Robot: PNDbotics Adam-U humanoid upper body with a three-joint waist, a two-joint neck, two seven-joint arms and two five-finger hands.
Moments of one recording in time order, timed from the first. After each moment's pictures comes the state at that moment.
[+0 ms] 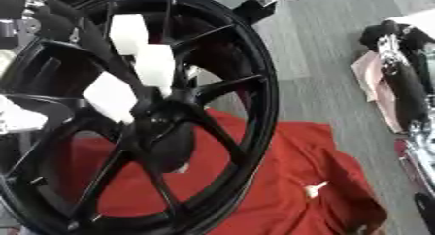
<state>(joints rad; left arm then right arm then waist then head) -1.14 0.87 -0.60 -1.99 -0.26 0.25 -0.90 -0.11 -0.56 -0.09 -1.98 -0.20 -0.02 -0.33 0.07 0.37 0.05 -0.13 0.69</state>
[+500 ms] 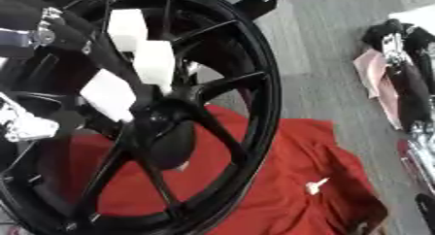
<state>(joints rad) -1.14 0.85 -0.63 -1.98 -0.24 0.25 -0.90 -0.11 -0.55 -0.09 -1.98 -0.20 -0.02 -0.33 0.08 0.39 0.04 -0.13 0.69</state>
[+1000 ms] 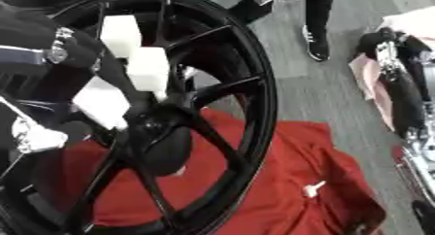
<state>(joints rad) -1.15 0.83 -0.66 -1.95 -0.23 0.24 -0.90 -0.12 -0.54 -0.09 -1.98 -0.20 -0.02 -0.33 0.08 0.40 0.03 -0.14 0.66</state>
